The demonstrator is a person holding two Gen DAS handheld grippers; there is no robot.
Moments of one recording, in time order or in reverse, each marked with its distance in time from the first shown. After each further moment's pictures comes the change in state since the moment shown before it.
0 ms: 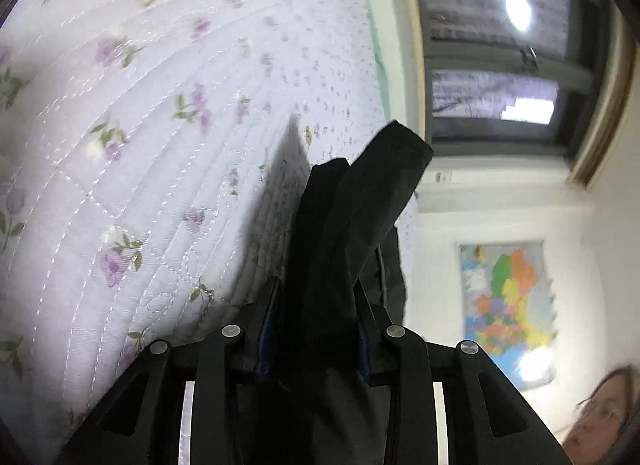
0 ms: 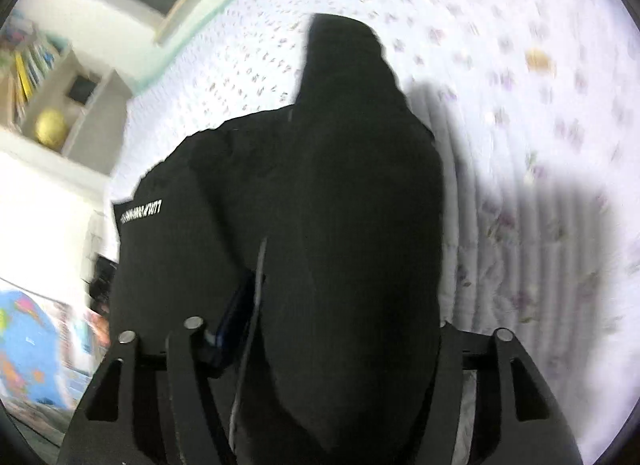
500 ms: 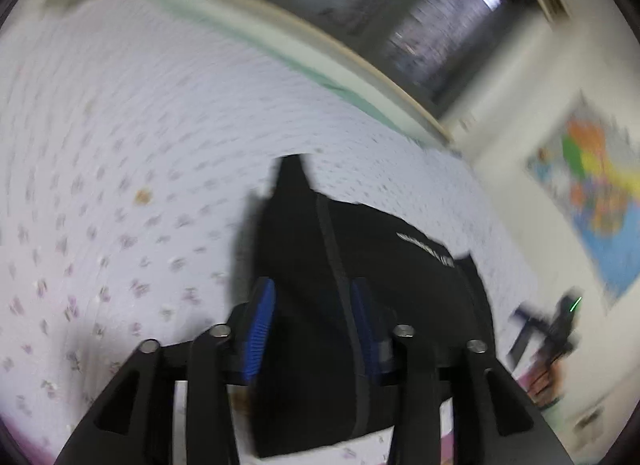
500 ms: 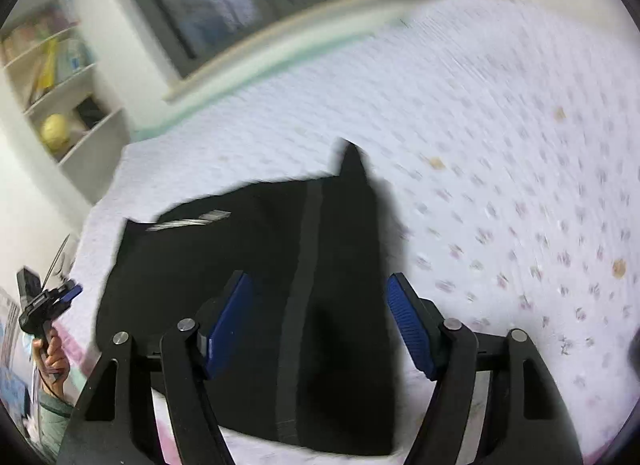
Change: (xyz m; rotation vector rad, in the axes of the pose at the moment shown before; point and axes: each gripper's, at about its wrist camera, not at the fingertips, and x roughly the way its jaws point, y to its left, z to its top) left arm -0.072 -0.165 -0.103 0.654 -0.200 0.472; right arm -0.129 0.085 -0.061 -0.202 -0.388 -0.257
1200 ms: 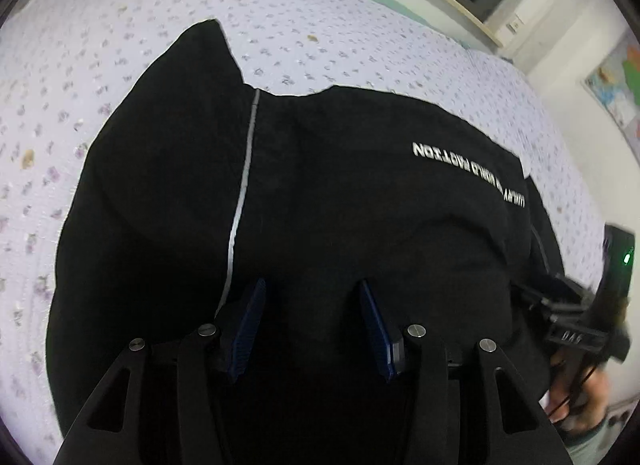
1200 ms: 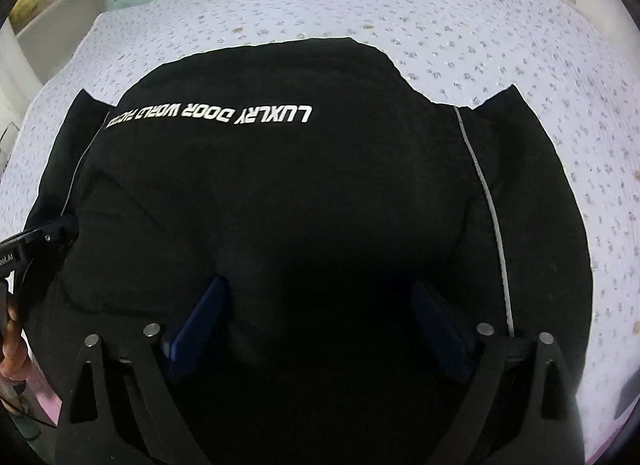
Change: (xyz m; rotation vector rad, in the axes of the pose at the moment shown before) left arm 0.166 -0.035 -0.012 -0.009 0.315 0.142; right arm 0.178 0.086 -0.025 -0.212 0.340 -0.207
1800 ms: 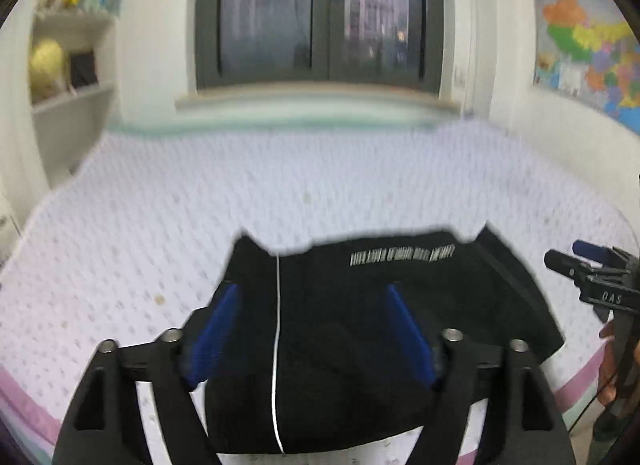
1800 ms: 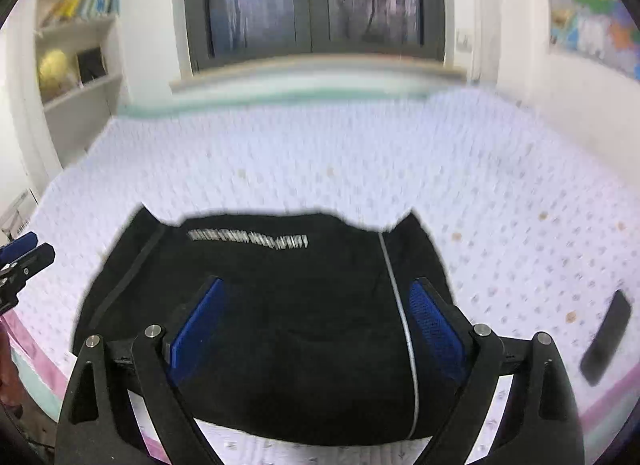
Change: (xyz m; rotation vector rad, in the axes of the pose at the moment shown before) left arm -0.217 -0.080 -0.066 0.295 -0.514 0.209; right arm -0.203 0.014 -0.064 0.067 -0.489 -0.103
